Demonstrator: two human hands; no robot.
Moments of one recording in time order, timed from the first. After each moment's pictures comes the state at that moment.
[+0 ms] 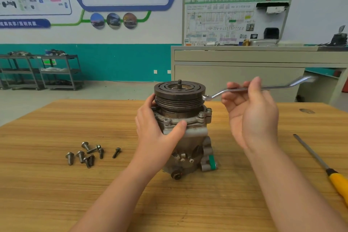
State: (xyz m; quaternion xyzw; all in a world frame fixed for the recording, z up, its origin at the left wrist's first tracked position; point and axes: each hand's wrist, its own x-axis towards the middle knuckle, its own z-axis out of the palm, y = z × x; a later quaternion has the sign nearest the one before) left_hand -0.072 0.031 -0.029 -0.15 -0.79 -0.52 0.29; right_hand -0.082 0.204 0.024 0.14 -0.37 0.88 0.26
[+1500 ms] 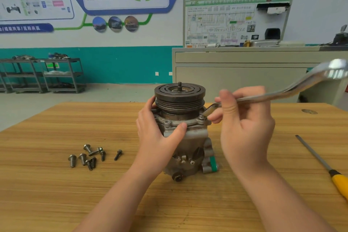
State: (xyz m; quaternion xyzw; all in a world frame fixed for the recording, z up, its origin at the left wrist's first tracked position) left_hand -0.073 0.032 -0.032 -0.15 -0.78 -0.53 0.30; right_hand -0.053 0.183 0.009 0.25 -0.60 0.51 0.56
